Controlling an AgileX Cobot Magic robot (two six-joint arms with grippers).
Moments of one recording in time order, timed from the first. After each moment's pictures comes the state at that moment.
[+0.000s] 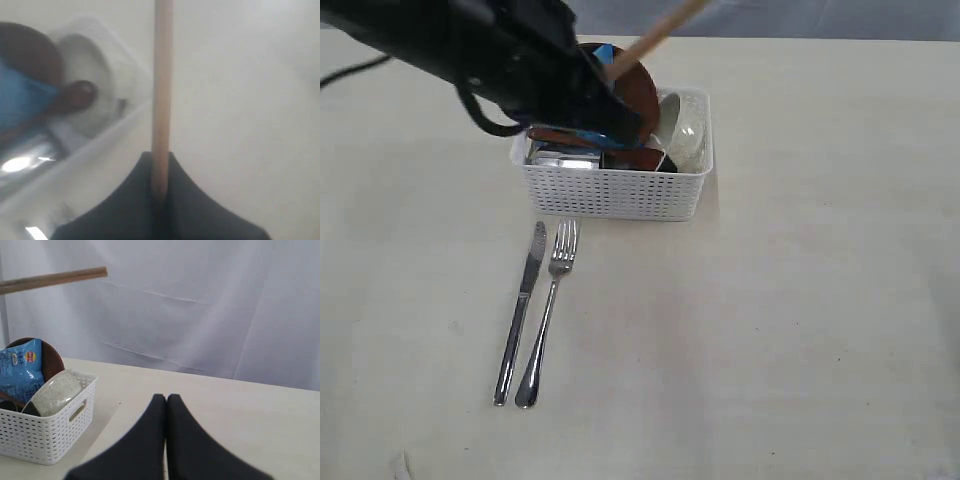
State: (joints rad) left arm -0.72 1.47 -1.10 -0.44 0.58 0.32; right arm 0.17 0.01 0.00 -0.04 0.09 -0.01
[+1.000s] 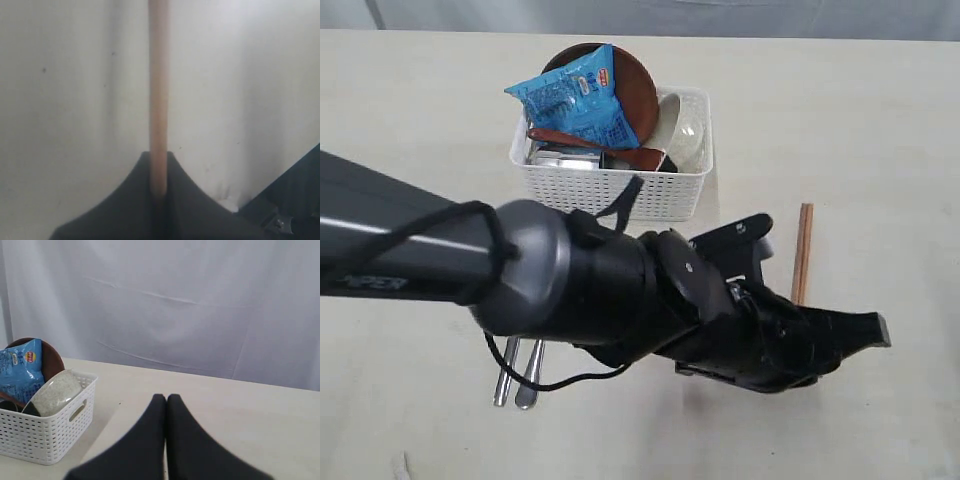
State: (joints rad) left arm -1.19 1.98 -1.10 -1.48 0.14 0.28; right arm 0.17 0.01 0.00 -0.04 0.09 -0.01
